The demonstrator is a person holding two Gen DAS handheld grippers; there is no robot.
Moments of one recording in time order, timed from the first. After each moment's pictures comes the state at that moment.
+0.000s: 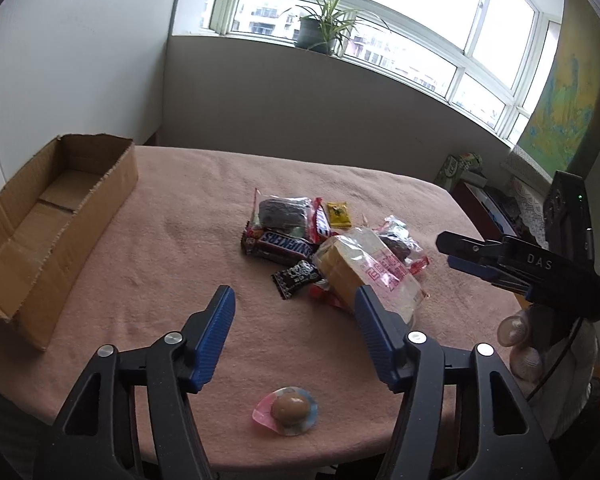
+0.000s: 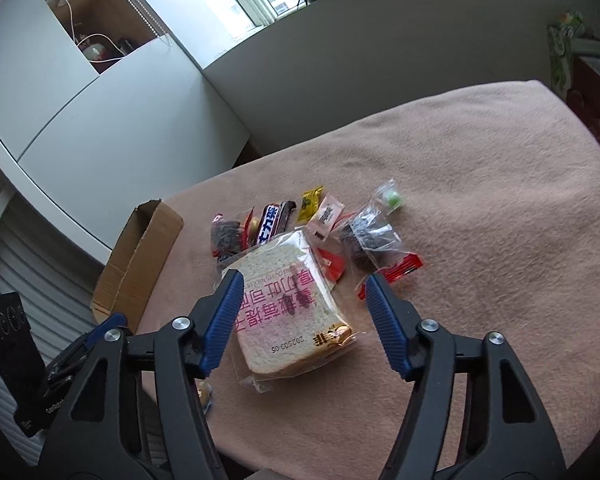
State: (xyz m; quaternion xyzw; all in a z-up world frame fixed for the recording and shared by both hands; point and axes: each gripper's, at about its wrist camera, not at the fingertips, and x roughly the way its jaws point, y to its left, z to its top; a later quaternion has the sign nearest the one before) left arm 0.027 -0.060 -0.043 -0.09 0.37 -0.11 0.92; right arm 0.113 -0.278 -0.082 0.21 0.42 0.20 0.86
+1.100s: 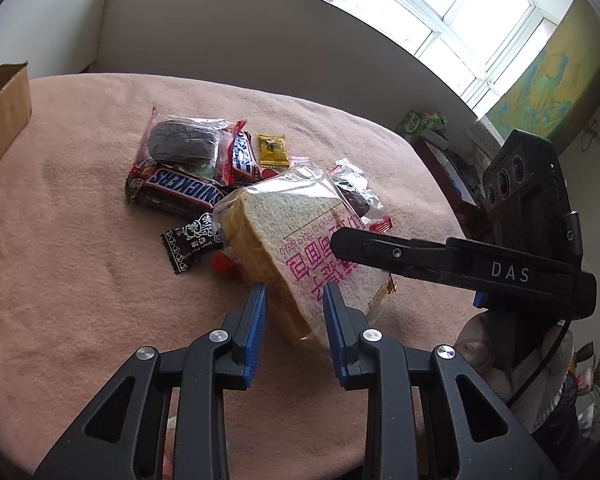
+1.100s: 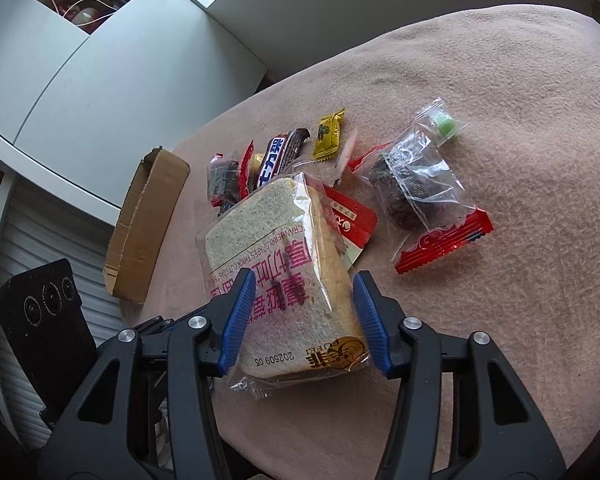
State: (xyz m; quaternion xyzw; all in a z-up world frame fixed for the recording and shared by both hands) left arm 0.071 -0.107 -0.088 -0.14 0.45 -0.21 0.85; right arm 0.139 -0.248 -0.122 0.21 0.51 0.26 0.79
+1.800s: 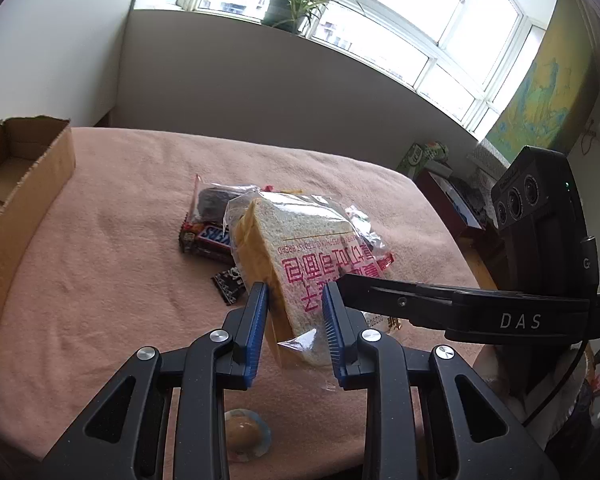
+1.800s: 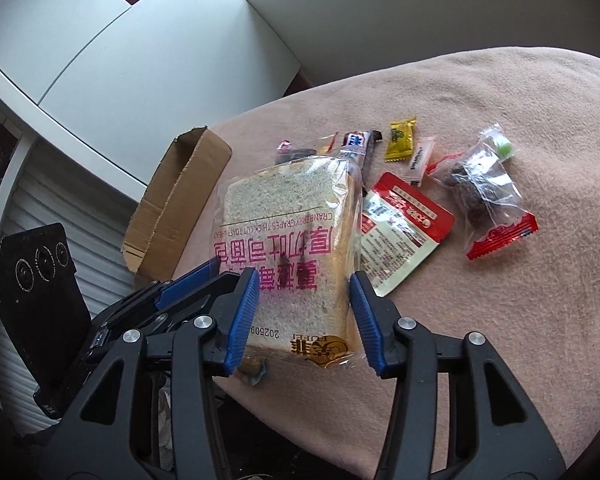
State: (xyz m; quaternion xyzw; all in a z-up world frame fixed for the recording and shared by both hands) left arm 0.047 -0.074 -0.050 -0.12 0.39 -0.18 0.89; right arm 0.117 -0.201 -0.079 0.17 0.49 0.30 0.80
